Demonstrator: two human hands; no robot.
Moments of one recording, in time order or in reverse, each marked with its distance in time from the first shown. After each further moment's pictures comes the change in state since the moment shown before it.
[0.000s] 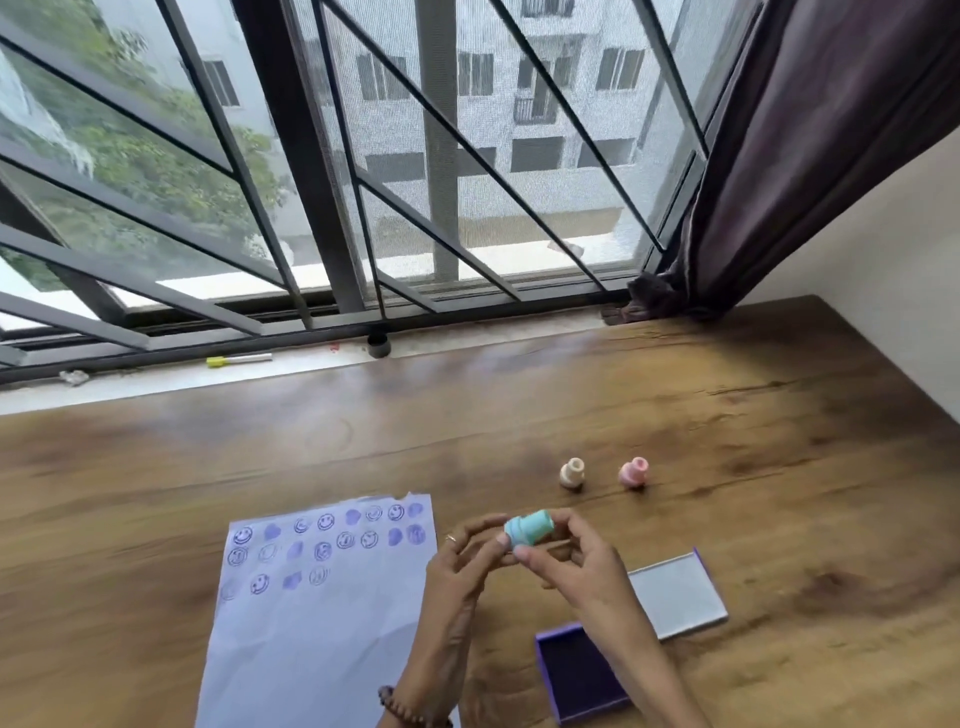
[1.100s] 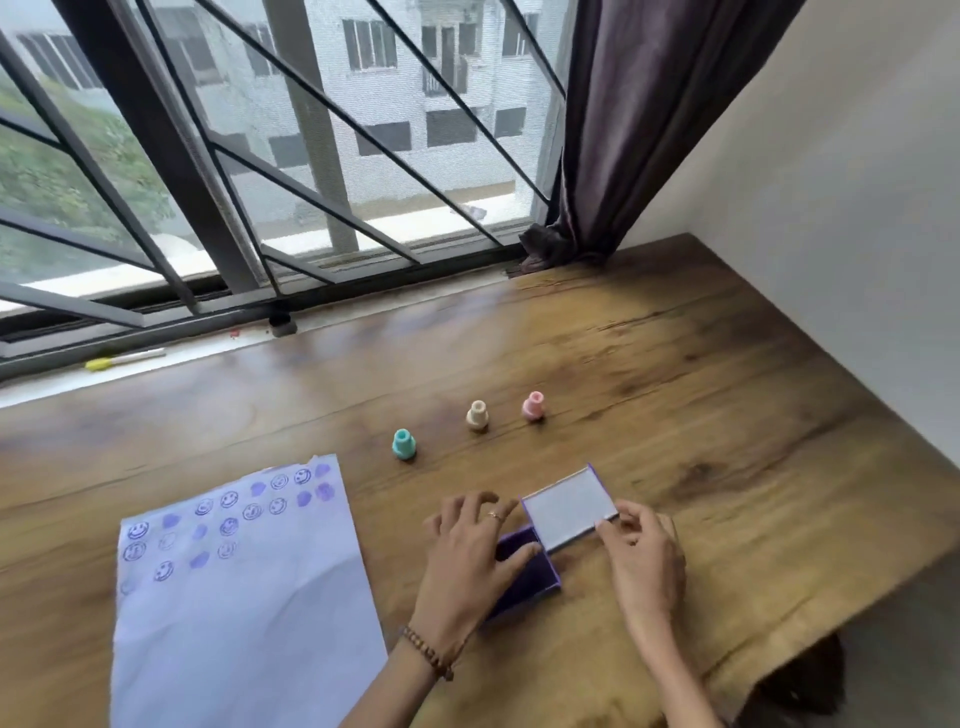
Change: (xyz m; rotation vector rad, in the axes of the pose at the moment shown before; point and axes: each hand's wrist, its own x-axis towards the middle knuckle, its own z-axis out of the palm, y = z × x) left_hand -0.015 -0.053 0.052 1.320 -0.297 0.465; right_hand -0.052 0.080 -0.089 -0.381 0.800 0.109
